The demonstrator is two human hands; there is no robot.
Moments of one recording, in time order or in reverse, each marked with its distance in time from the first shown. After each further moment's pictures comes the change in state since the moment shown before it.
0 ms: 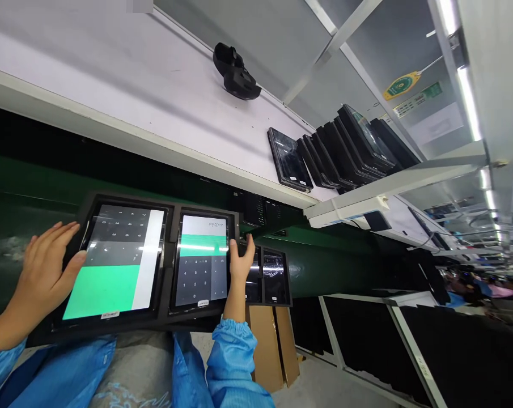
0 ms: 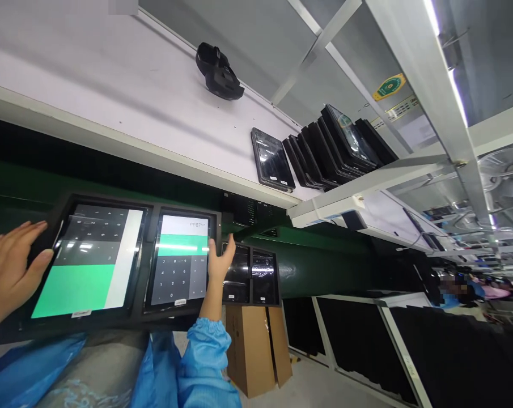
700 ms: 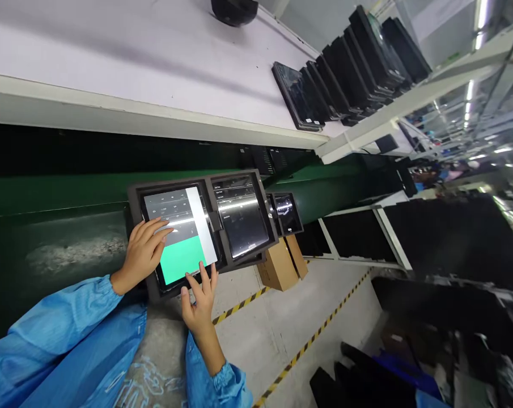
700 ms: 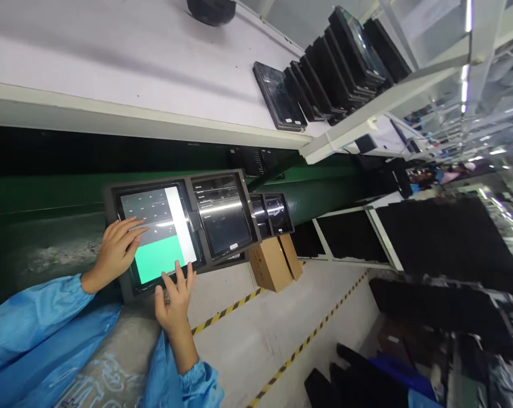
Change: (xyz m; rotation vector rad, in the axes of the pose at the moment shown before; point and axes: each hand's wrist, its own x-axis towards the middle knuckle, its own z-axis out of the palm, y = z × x) left_hand 0.046 -0.050 0.004 -0.181 -0.323 0.511; right_hand -0.310 -0.117 0.118 -0.104 -0.101 -0.221
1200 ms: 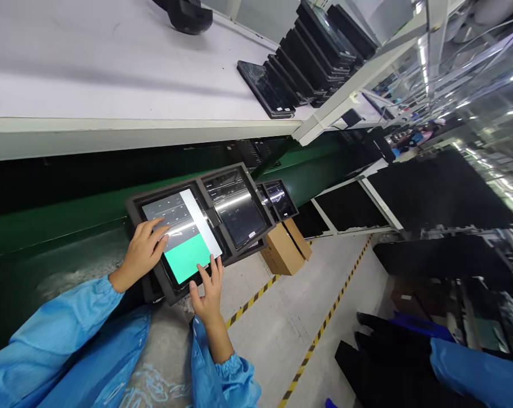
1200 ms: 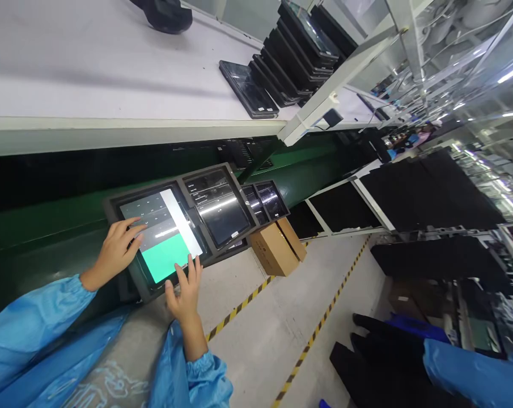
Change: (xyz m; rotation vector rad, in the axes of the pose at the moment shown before) left_hand 0.024 -0.020 -0.024 -0.029 -0.106 0.150; right_hand -0.002 -0.011 0.022 -0.014 0.182 0.063
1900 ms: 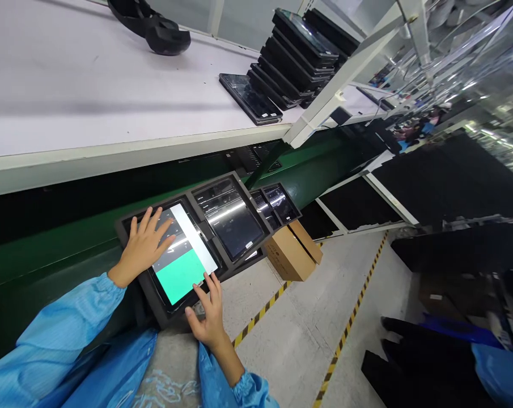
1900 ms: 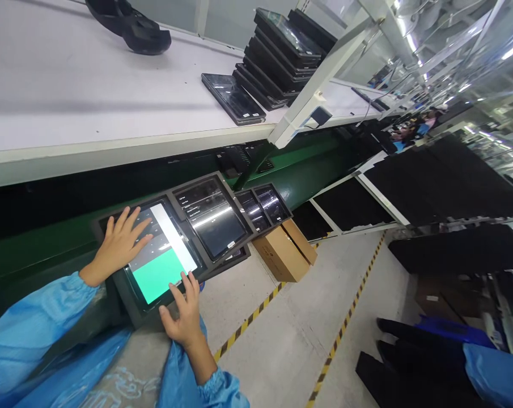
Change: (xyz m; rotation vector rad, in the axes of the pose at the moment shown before) left_hand 0.063 0.004 0.010 0.406 -0.255 -0.010; right_hand -0.004 0.024 -0.008 0.147 -0.007 -0.109
